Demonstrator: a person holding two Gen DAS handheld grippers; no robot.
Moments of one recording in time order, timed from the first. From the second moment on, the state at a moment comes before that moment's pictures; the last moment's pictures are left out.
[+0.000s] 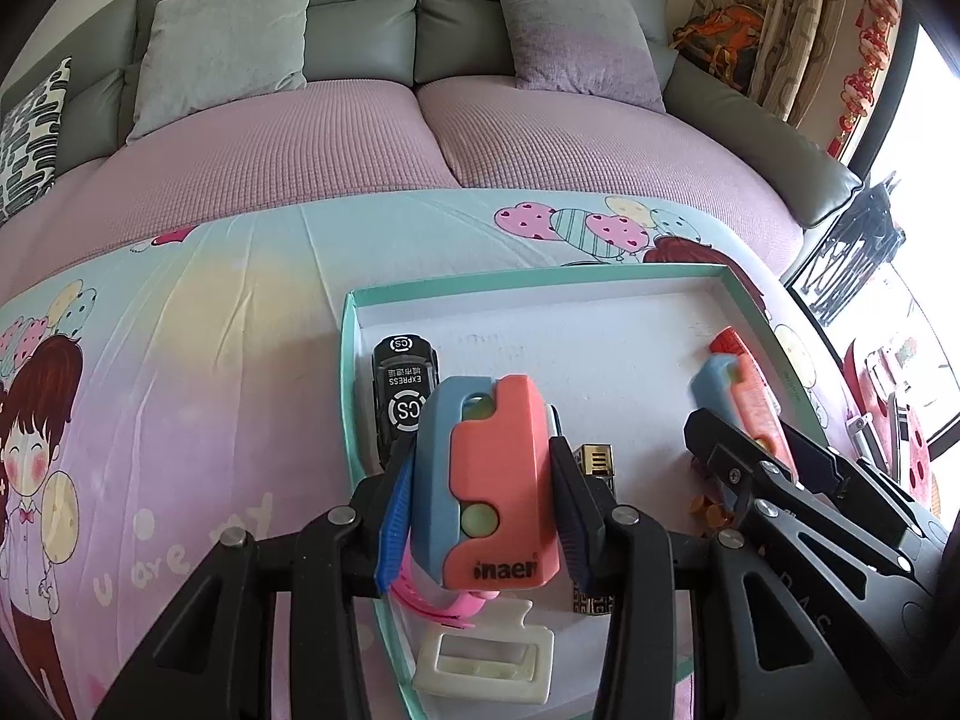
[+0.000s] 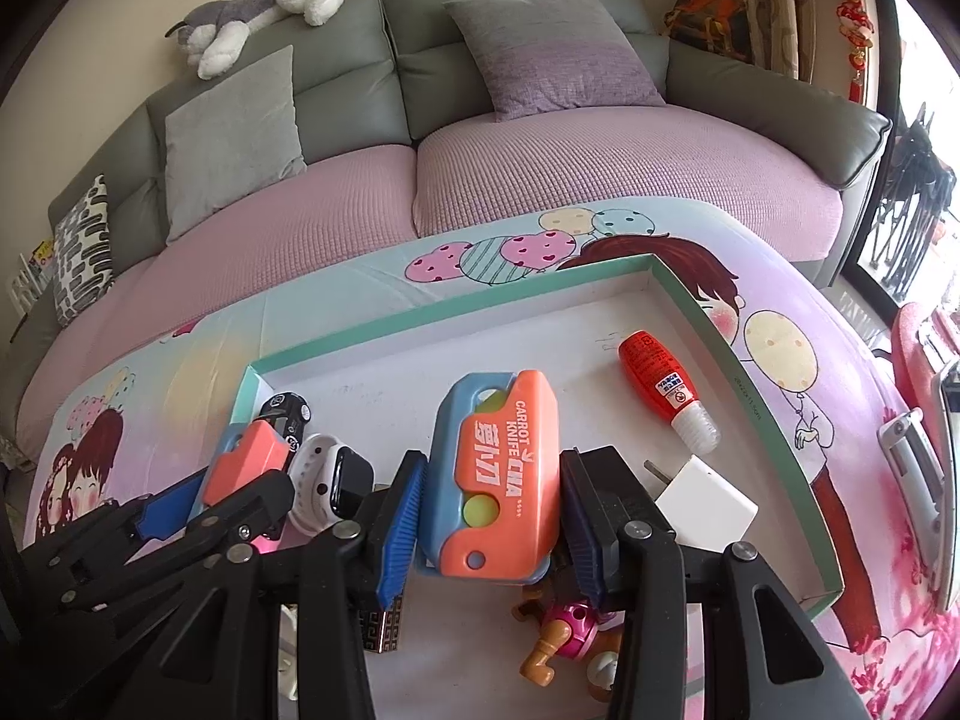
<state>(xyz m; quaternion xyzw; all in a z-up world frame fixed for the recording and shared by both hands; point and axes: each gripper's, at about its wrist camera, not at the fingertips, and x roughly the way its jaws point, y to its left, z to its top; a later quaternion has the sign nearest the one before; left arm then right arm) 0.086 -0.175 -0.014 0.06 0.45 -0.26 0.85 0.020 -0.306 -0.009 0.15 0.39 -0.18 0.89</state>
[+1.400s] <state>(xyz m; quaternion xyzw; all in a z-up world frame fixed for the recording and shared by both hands) 0.112 -0.108 -0.003 0.04 0.45 -0.12 0.89 0.026 -0.293 -0.011 0.10 0.40 -0.19 0.89</state>
